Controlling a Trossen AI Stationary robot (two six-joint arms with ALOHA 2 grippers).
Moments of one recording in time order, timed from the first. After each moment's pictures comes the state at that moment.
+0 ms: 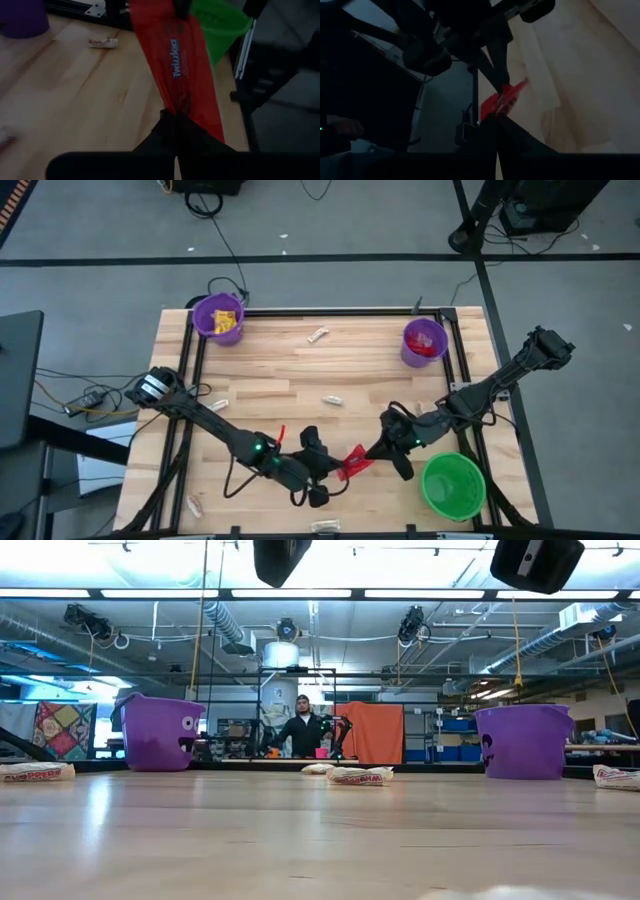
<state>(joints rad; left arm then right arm) -0.53 1.84 1.32 0.02 -0.54 -0.49 0.53 1.23 0.80 -0.02 0.14 0.84</state>
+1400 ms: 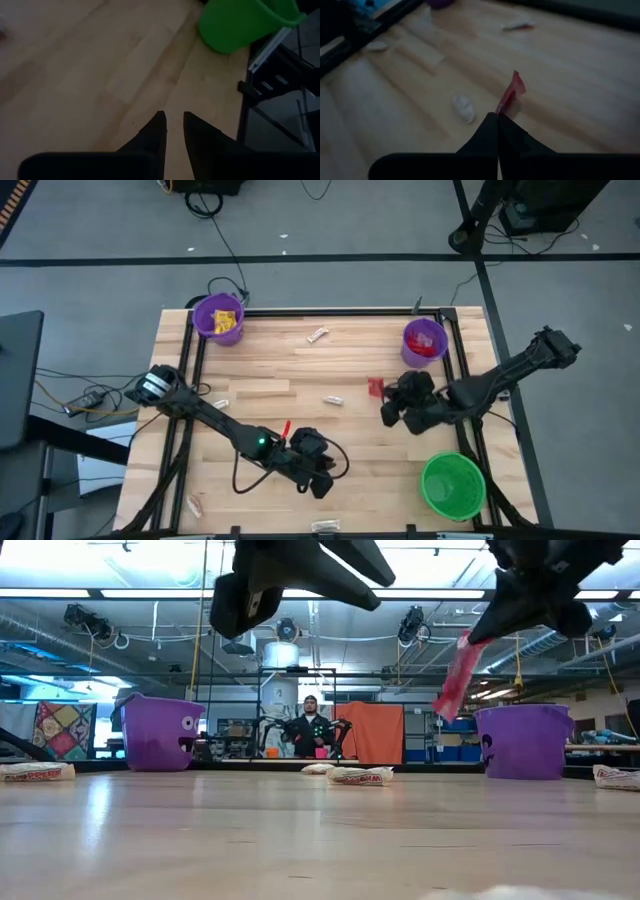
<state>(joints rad) -0.48 1.84 1.32 -0.18 -0.41 -0.95 0.42 1.14 0.80 -0.67 0.79 1.17</state>
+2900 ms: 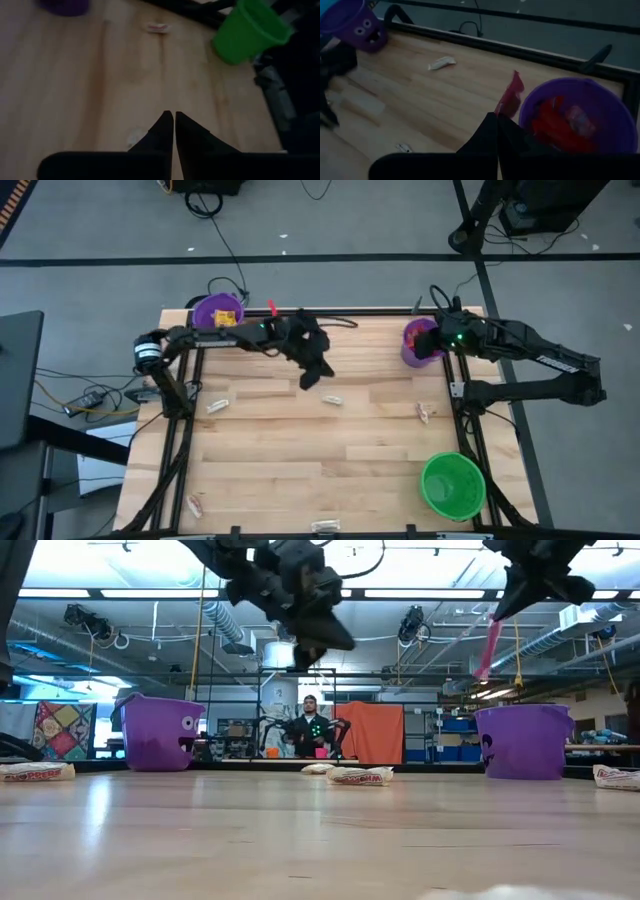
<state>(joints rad) 0.30 1.71 1.32 -0.31 0.51 -0.09 -0.31 0.83 1.05 -1.04 0.40 0.76</state>
